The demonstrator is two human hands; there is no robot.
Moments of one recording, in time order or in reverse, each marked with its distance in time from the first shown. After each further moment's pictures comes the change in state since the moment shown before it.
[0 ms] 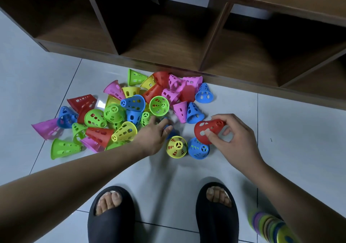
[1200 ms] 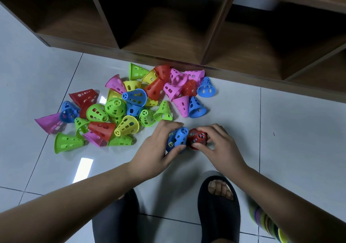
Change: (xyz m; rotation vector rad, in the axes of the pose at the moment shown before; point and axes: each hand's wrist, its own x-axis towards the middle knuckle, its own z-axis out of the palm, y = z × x) left_hand -0.084 0.041 -0.002 -0.346 0.350 0.405; right_hand -0.022 0.039 0.053 -0.026 -0.166 -0.141
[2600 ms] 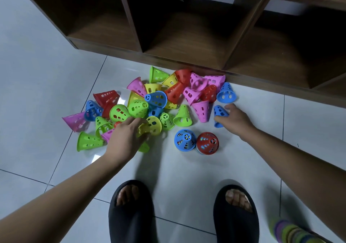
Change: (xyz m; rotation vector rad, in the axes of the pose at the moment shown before) left_hand -0.027 -0.099 -0.087 0.558 0.121 -0.346; right_hand 0.129 0.027 0.004 -0.073 -0.151 0.618
